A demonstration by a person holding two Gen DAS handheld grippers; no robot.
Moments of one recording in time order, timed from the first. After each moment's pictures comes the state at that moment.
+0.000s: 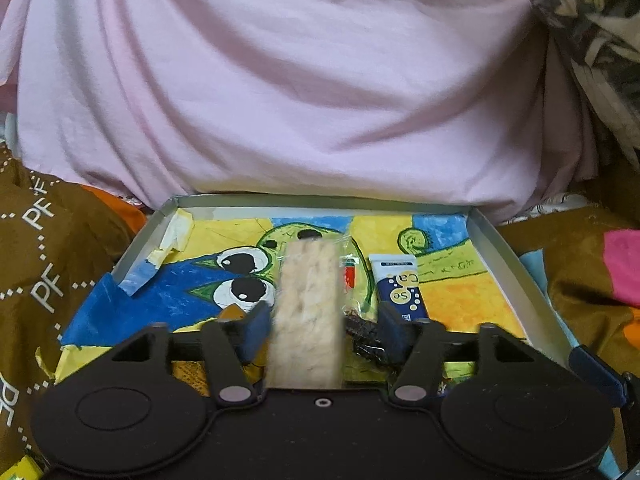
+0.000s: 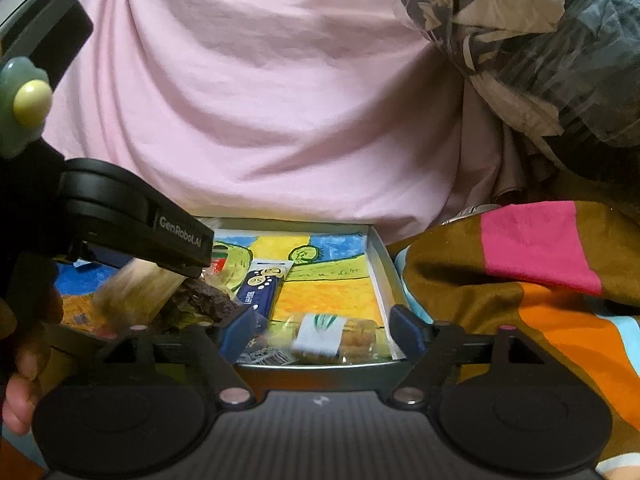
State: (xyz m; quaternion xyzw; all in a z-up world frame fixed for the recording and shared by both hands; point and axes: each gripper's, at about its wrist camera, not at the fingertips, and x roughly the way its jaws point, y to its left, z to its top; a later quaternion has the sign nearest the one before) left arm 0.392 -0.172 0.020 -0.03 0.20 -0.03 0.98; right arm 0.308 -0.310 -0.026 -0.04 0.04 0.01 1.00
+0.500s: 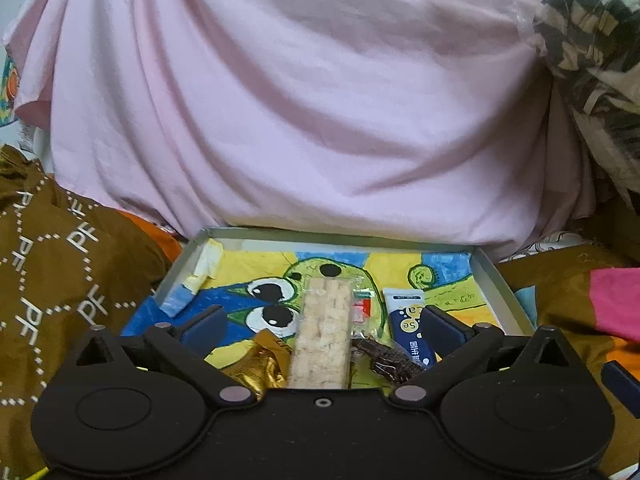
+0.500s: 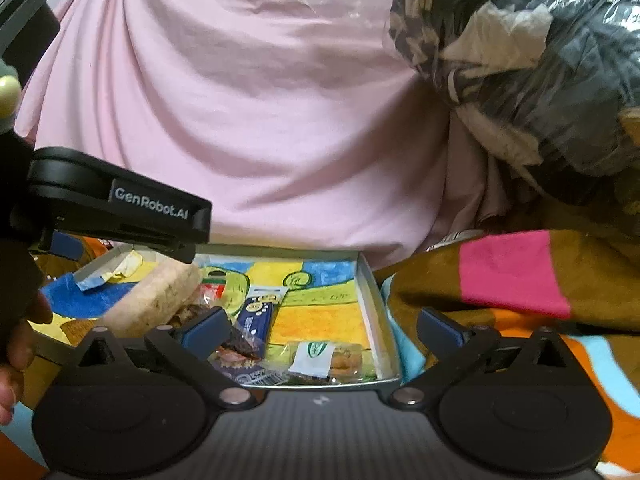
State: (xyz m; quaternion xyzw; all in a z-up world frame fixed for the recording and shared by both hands) left arm 0.359 -0.154 0.046 -0.05 0.16 -0.01 0.99; right arm 0.280 -0.309 -0.006 -0.04 0.02 -0.01 1.00
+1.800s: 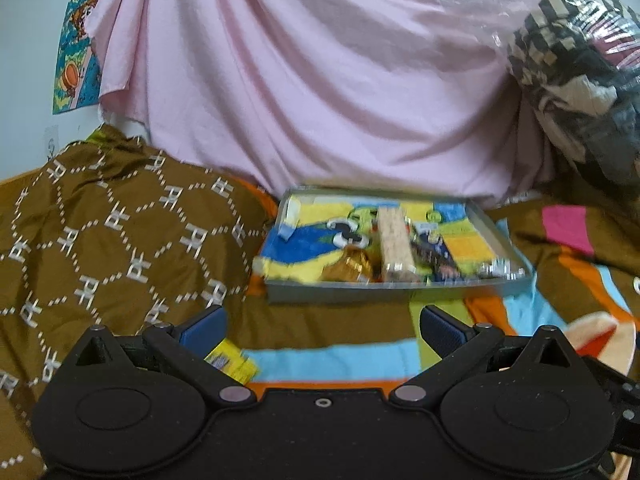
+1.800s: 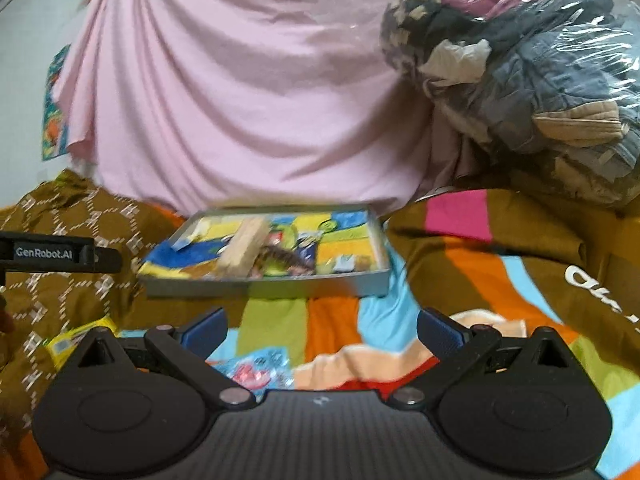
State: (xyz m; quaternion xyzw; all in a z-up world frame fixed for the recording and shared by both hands) left arm 0.172 -0.047 0.038 -0.03 0.19 -0.03 0.98; right arm 0.104 -0.289 0.006 -0.02 0.11 0.03 0.99
